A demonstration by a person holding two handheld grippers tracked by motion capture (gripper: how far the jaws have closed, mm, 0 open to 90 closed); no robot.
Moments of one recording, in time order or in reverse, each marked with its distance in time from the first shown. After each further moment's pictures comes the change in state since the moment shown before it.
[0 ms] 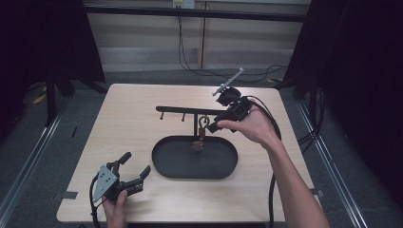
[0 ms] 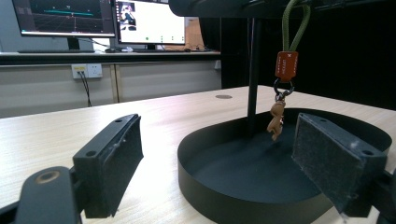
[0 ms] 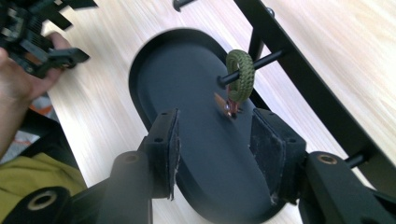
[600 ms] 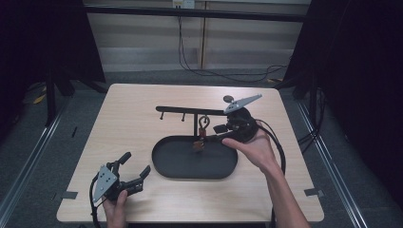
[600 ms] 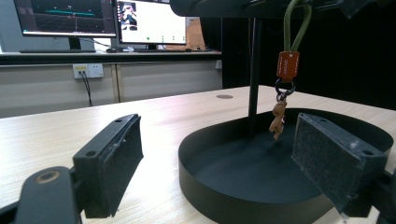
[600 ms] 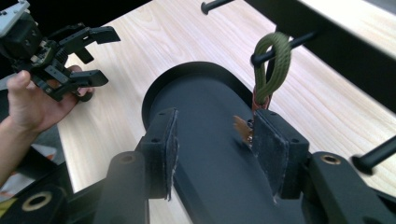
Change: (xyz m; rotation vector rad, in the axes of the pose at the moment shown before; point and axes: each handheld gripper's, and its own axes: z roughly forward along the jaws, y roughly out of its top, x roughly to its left) left arm 0.000 0.000 0.000 0.000 0.002 -0.001; right arm 0.017 -0.055 0.016 -0.288 0.010 0.003
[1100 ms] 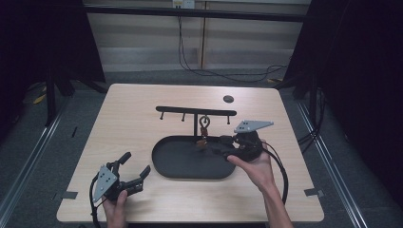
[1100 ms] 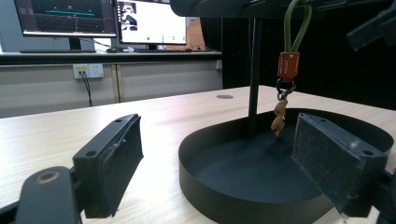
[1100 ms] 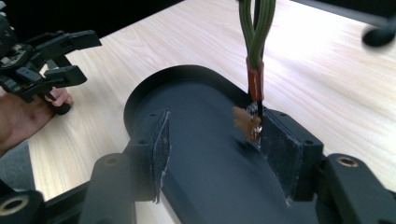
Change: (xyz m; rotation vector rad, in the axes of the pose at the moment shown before) left arm 0.000 0.000 0.000 -0.001 0.000 0.001; right arm 0.003 -0.063 0.011 -0.183 -0.074 0.038
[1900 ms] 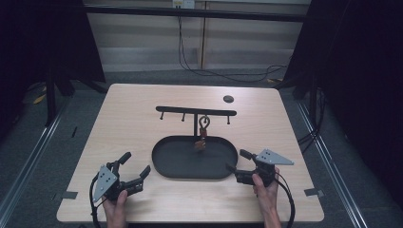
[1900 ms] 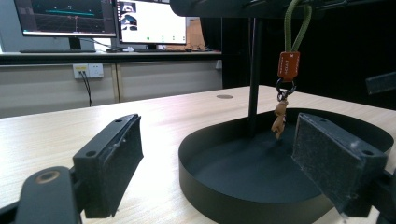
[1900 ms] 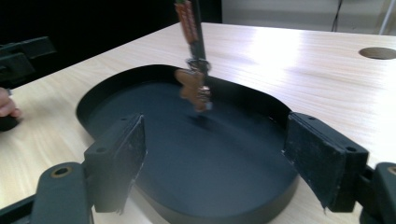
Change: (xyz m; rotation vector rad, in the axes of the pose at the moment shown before) left arm 0.000 0.000 0.000 0.001 0.000 0.000; right arm -0.013 -0.109 -0.005 -0.276 -0.148 0.098
